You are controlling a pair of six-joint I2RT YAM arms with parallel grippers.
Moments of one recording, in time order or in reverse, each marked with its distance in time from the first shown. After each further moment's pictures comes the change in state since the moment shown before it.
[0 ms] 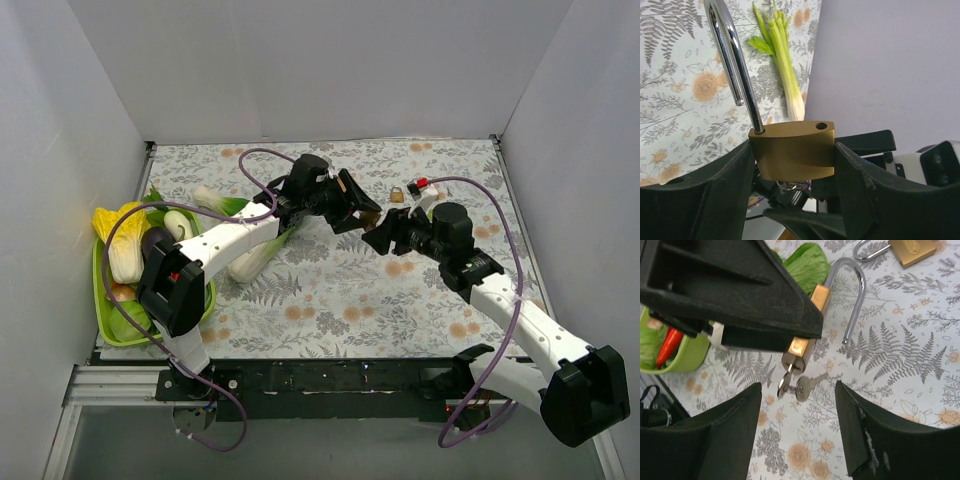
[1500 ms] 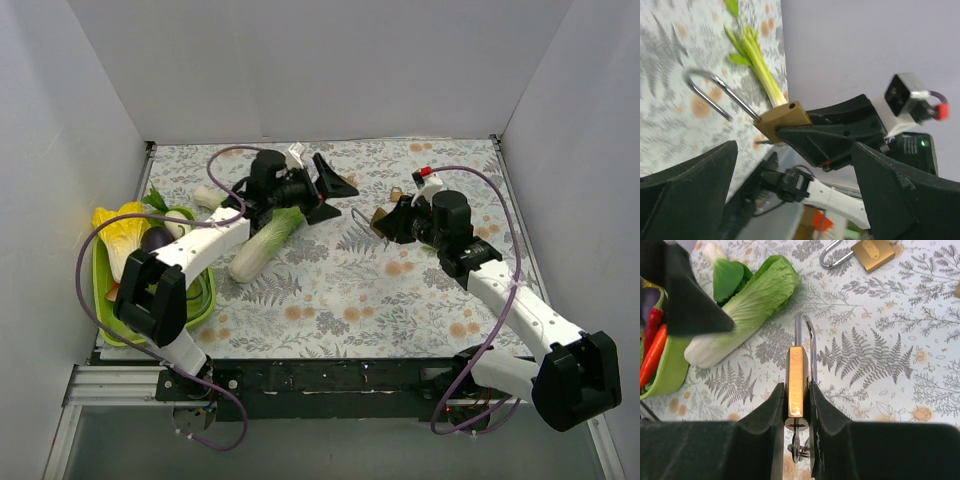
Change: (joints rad) left arm 0.114 -0.088 -0.188 0.271 0.185 -0.024; right arm -0.012 0.099 0.083 -0.010 0.127 0.014
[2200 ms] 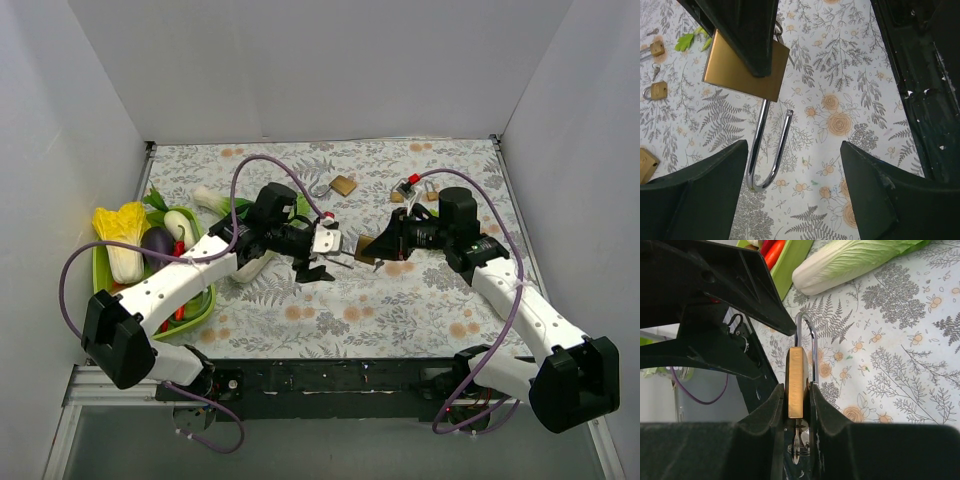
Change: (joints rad) left arm -0.107 -0.291 -0.083 -0.538 0.256 2.029; right arm -0.086 -0.015 0.043 -0.159 -0.655 -0.039
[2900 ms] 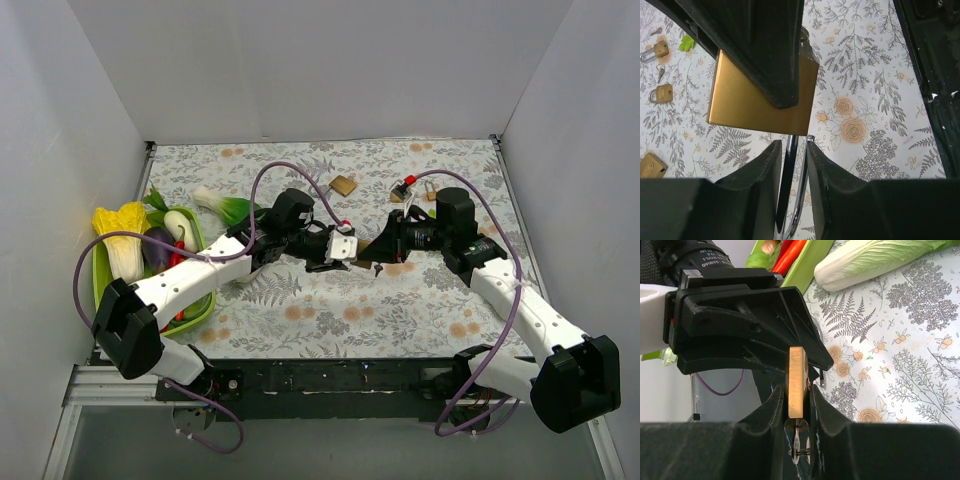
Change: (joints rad) left arm -0.095 0.067 -0.010 0.104 -0.125 0.006; right arm 0.026 0.002 -0.003 0.036 -0.074 0.048
